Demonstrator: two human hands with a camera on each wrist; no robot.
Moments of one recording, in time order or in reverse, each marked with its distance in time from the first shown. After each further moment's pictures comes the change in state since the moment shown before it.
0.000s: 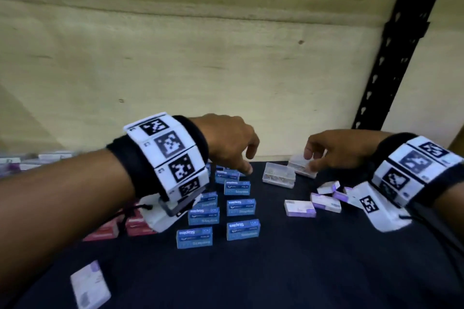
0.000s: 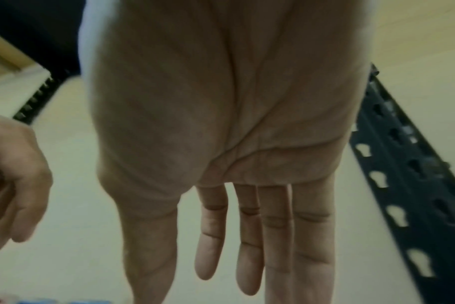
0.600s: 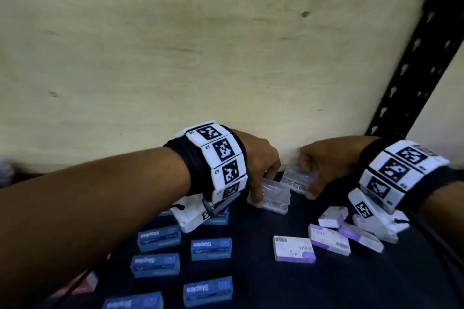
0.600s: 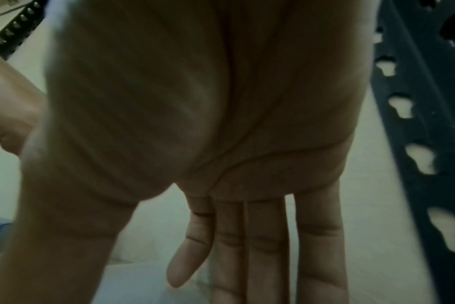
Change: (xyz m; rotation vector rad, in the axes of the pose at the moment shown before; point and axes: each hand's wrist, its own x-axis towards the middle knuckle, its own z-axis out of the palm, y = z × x) left_hand 0.139 0.016 0.032 -0.135 -0.301 0.118; right_hand 0.097 0.038 0.012 -0.124 -0.223 0.022
